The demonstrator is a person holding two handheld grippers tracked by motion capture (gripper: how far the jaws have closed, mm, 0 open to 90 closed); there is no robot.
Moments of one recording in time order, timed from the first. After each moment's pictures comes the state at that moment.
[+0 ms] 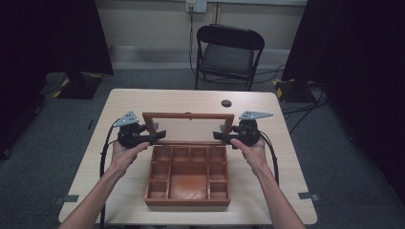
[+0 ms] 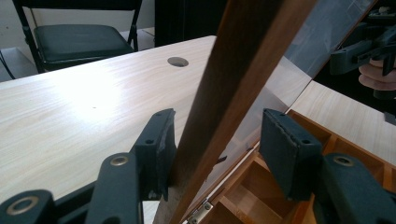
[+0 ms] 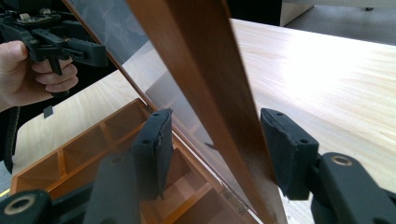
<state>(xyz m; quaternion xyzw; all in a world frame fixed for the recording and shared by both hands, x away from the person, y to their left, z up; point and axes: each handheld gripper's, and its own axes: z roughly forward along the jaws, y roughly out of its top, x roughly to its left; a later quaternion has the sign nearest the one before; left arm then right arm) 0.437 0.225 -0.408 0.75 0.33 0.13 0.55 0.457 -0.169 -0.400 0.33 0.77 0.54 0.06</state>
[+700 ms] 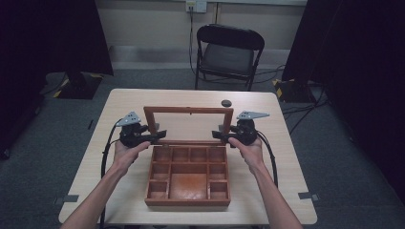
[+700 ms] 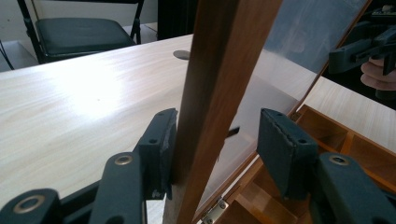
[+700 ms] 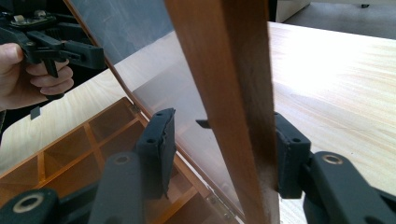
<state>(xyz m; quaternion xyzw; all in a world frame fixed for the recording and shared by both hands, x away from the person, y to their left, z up) 0.448 0.226 -0.423 0.75 0.34 0.13 0.55 0.469 -0.166 -0.413 0.33 0.77 0.54 0.06</state>
